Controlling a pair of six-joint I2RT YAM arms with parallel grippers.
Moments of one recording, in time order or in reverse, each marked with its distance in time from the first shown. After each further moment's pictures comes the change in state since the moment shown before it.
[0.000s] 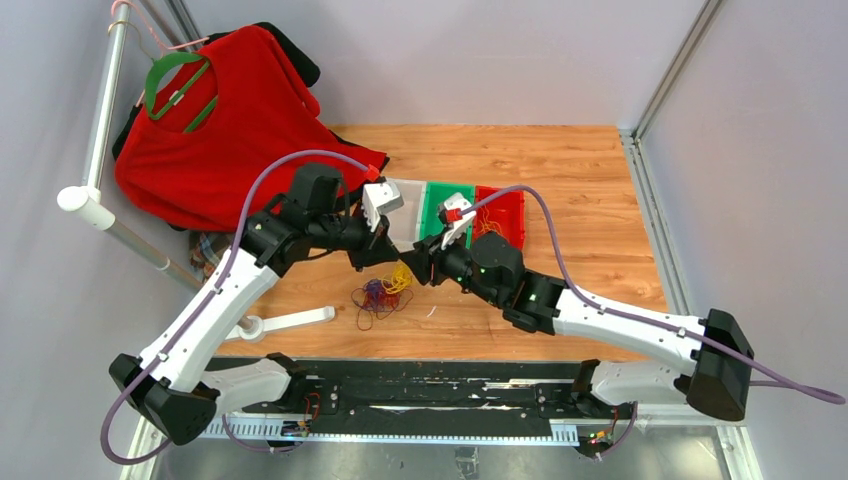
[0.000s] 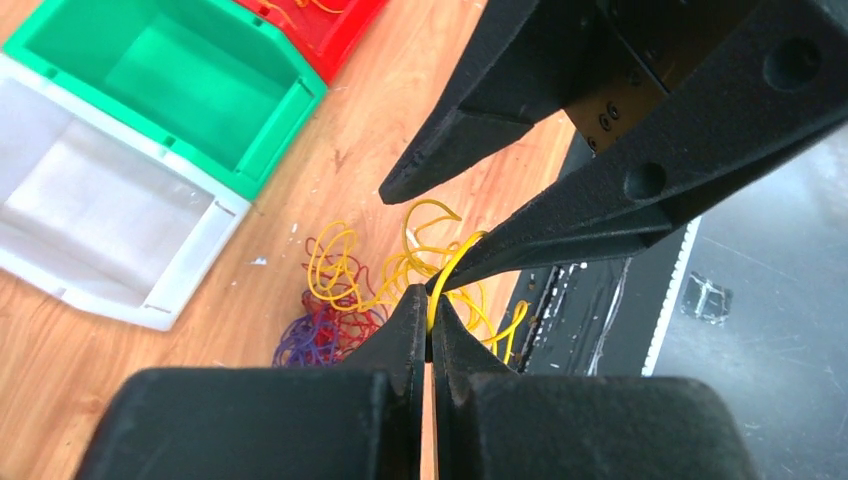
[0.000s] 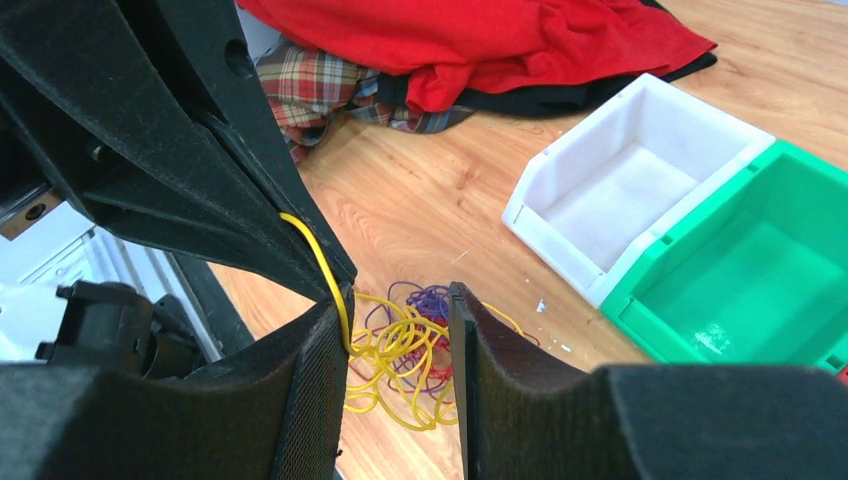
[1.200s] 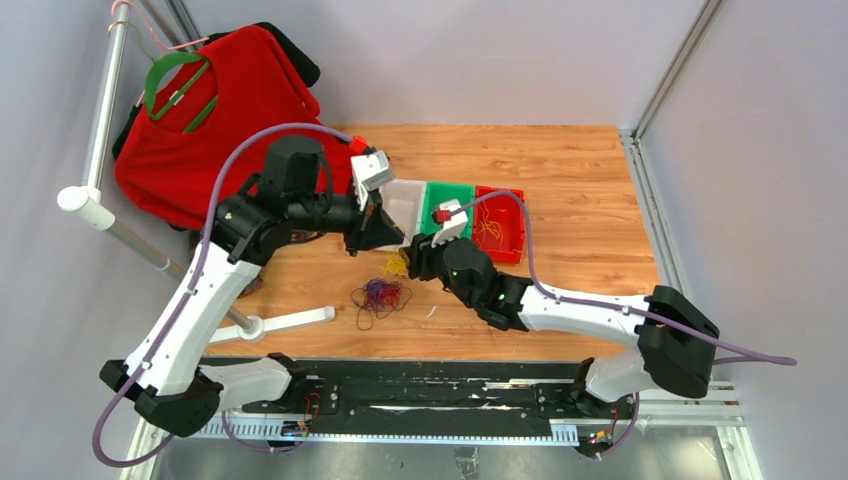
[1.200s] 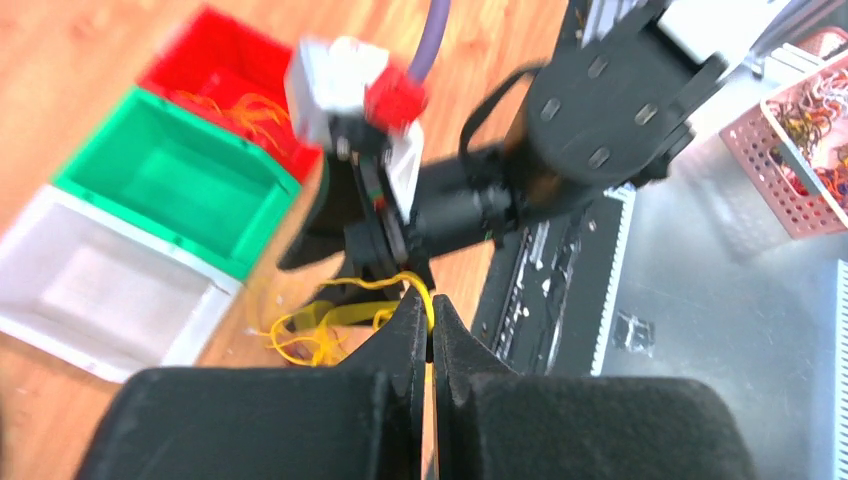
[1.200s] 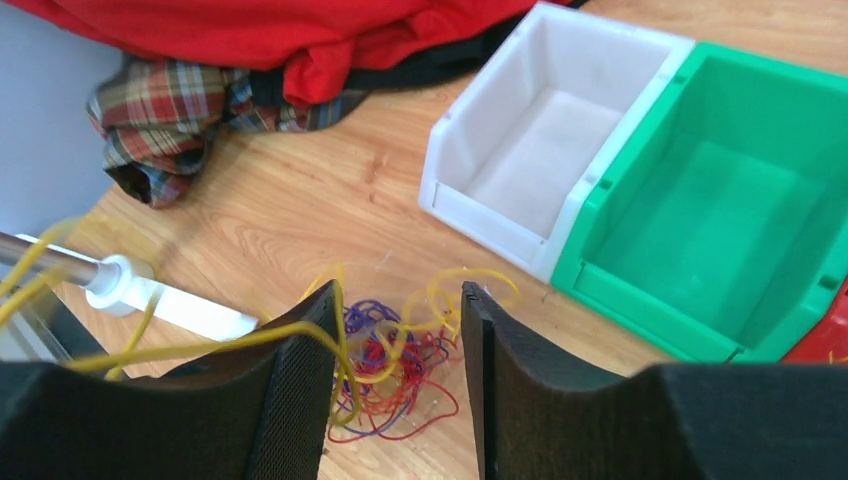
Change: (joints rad) left arm -0.008 0.035 0.254 -0.103 0.081 -0.066; right arm -0.004 0.190 -0.053 0.189 0.236 0.103
